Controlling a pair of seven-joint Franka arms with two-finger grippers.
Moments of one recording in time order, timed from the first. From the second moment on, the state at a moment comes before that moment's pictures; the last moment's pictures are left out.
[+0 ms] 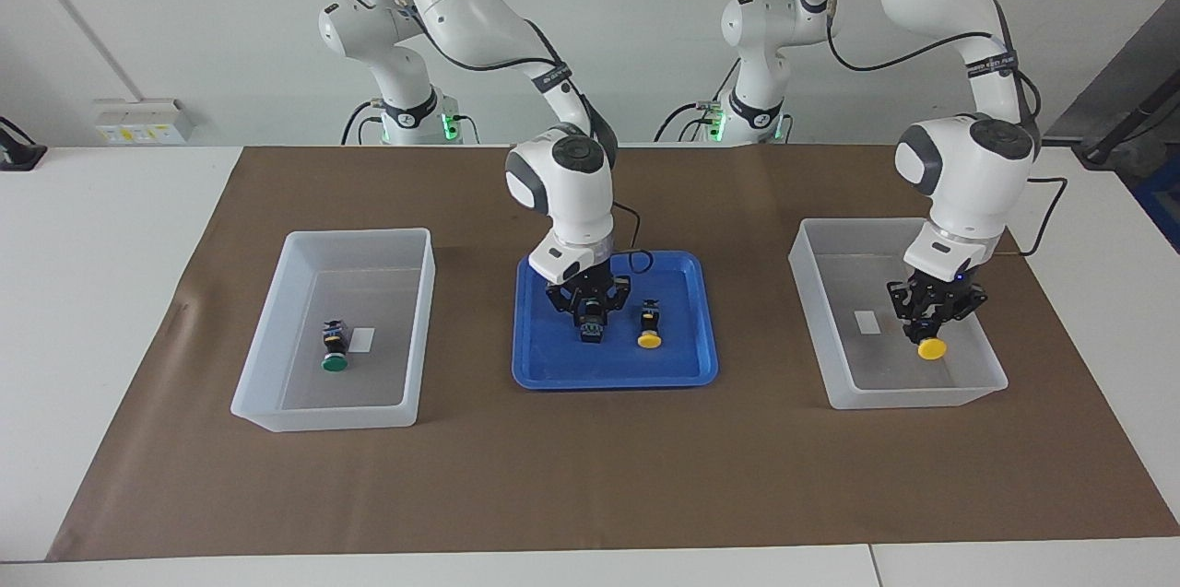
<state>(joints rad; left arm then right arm) 0.07 0.22 0.02 -2.07 0.07 2.61 0.24 0.59 0.50 0.00 -1.78 -0.11 2.48 0.72</state>
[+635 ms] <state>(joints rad) 0.07 0.22 0.01 -2.14 0.07 2.67 0.23 0.46 0.30 -0.01 -1.74 -0.11 2.24 0.54</state>
